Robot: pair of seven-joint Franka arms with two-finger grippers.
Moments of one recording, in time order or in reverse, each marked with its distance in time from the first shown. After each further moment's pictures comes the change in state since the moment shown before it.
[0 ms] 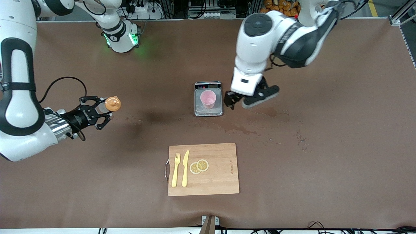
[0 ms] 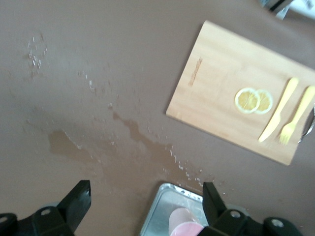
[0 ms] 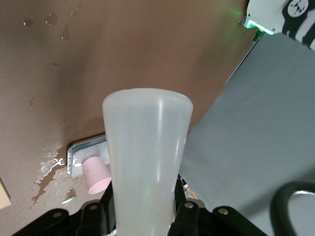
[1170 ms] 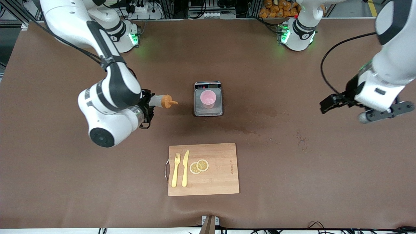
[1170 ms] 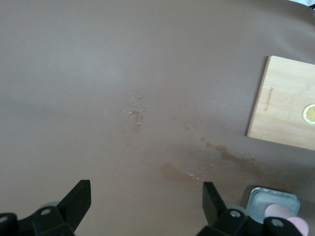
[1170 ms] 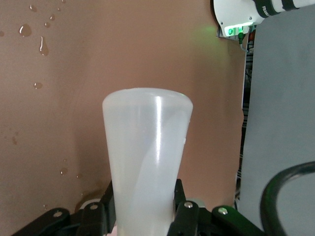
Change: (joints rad) left arm 0.174 -0.150 0.323 0.143 -0.234 -0.343 0.753; right arm 0.421 0.001 -0.006 0.051 -0.288 0.141 0.590
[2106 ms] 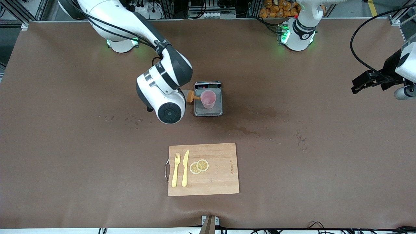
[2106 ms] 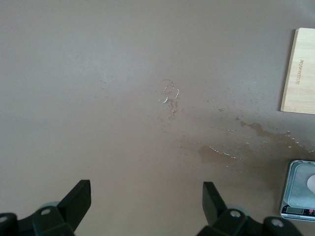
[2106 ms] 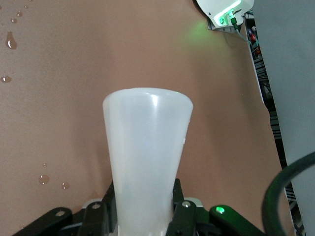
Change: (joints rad) left arm -0.026 -0.133 0.152 -0.090 -0.016 -0.062 0.235; right arm 0.234 0.041 -0.006 -0.003 -0.128 0.065 0.335
